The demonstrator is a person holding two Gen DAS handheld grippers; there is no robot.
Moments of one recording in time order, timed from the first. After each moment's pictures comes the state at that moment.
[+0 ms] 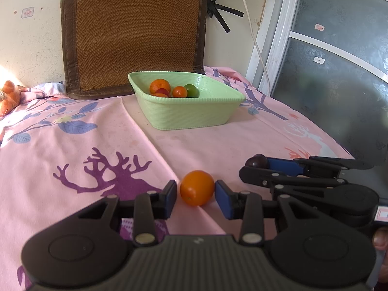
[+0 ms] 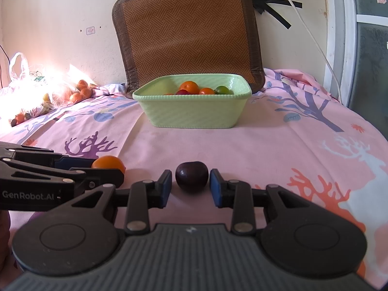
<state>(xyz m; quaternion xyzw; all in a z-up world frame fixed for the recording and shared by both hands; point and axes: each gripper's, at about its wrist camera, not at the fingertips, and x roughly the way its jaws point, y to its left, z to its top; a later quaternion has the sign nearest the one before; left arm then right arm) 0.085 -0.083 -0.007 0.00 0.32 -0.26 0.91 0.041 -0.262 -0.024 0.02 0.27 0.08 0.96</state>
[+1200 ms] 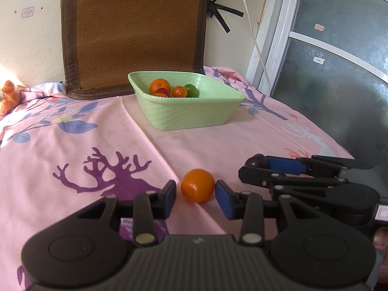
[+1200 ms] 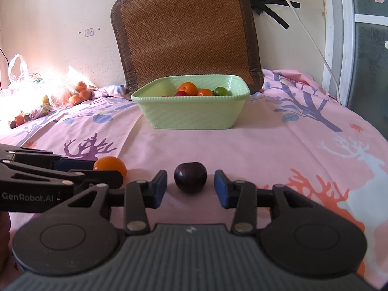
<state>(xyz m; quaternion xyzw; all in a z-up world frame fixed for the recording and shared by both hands) 0.085 -0.083 -0.006 0.00 0.32 -0.26 0.91 0.040 -0.263 -0.023 0.03 0.27 0.08 0.96</state>
